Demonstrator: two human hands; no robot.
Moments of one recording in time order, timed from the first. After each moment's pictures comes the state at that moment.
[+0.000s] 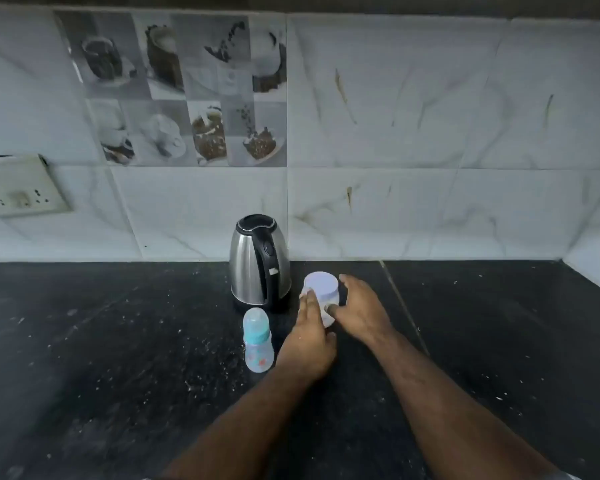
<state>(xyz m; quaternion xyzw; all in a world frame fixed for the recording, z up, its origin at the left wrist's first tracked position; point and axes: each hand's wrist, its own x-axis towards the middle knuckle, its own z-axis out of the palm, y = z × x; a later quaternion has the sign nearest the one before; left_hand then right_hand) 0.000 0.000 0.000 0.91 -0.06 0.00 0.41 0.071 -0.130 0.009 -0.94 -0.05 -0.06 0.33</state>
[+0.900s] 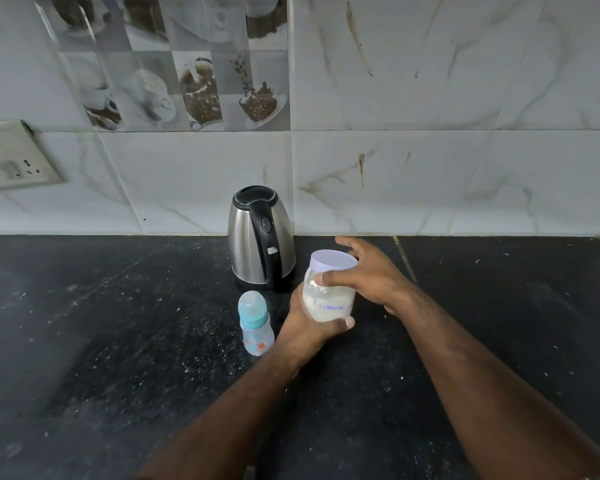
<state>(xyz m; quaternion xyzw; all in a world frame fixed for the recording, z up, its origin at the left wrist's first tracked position) 0.027 0.007 -0.030 0.73 0.05 -0.07 0.68 0.093 -0.148 0.043 -0.86 -0.09 0.06 0.50</state>
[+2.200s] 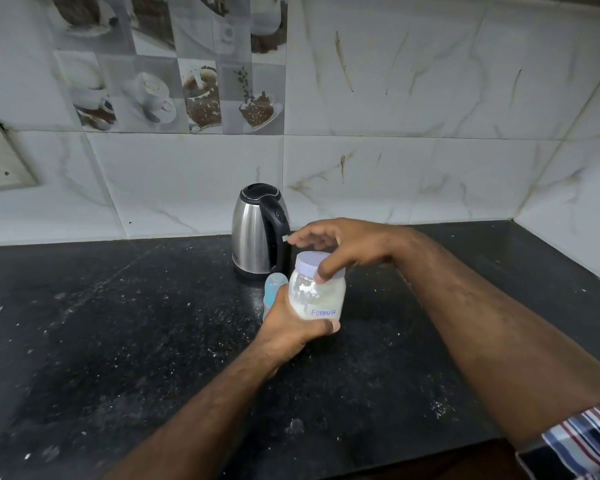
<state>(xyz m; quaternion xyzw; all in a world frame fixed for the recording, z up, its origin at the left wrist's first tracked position) -0.052 0.097 0.008 0.74 -0.06 -0.08 0.67 0.009 -0.068 0.152 -0.90 -0.21 0.23 0.31</state>
